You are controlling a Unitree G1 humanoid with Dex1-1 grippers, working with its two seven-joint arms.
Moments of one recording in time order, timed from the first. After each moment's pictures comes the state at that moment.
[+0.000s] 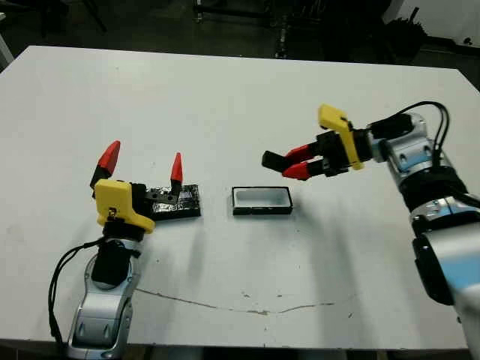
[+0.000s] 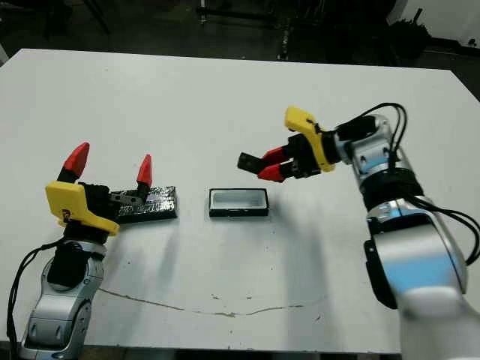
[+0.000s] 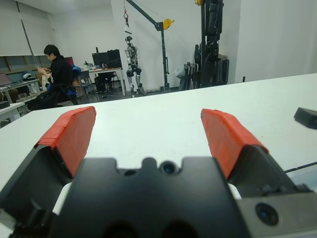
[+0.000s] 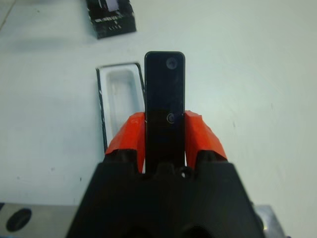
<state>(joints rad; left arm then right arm) 0.03 0.14 0.00 -0.30 0.01 -0.01 -0.04 -1.01 -0.43 0.26 0.95 -0.07 0.03 1.41</state>
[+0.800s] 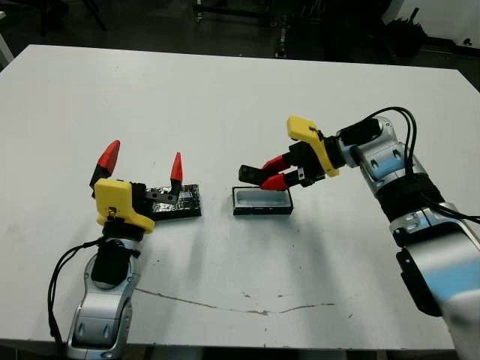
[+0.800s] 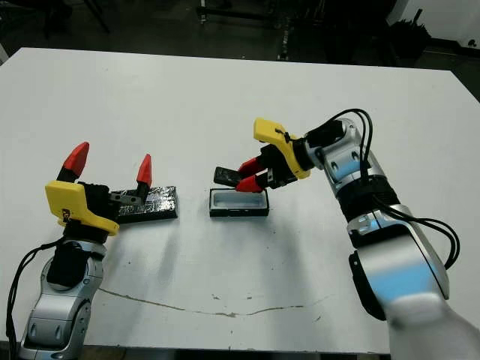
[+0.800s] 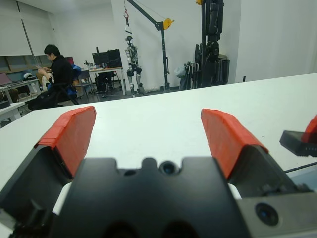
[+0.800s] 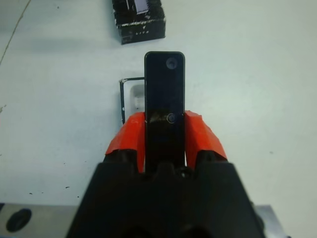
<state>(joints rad) 0.03 0.14 0.00 -0.30 0.01 0.00 -0.04 -0.94 -0.39 0.34 0.79 -0.08 0.16 1.42</state>
